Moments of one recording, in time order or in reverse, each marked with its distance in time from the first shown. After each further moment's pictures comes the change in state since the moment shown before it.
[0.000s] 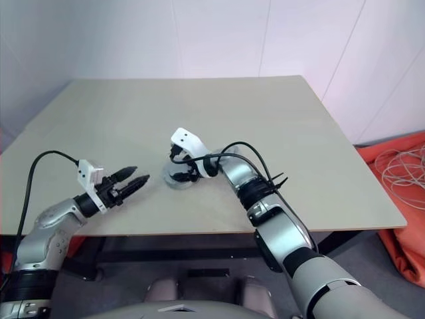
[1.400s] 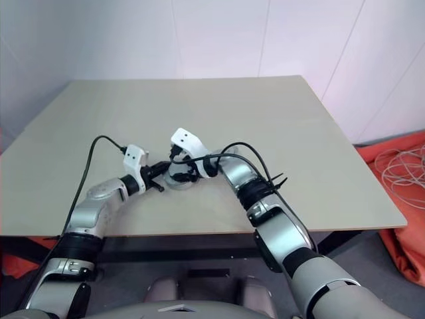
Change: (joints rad) left arm -0.285 -0.144 -0.194 0.224 0.238 0.097 0.205; right arm 0.001 0.001 0.000 0.004 0.000 -0.001 -0.002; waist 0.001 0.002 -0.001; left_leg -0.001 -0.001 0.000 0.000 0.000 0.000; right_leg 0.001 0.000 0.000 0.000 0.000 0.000
